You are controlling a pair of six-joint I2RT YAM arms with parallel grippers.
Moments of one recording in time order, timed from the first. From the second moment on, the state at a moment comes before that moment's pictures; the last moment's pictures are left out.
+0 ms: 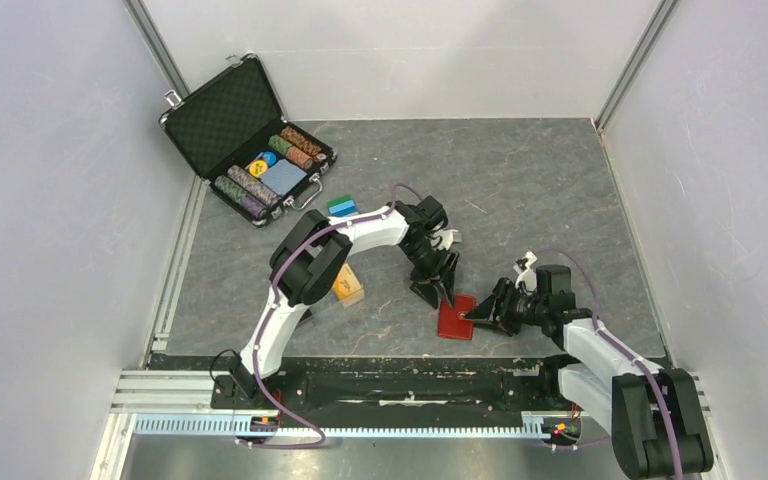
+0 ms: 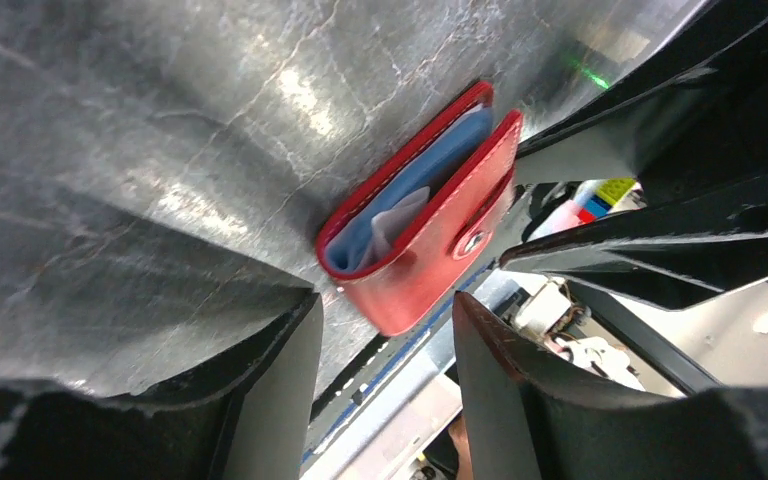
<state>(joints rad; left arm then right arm) -0.81 2.26 1.63 -0.76 0.75 -0.43 0.10 0.98 0.19 -0.16 -0.68 0.65</state>
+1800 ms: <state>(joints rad) -0.53 1.82 1.20 0.19 0.95 -0.87 0.18 1.34 0.59 0.53 -0.86 0.98</state>
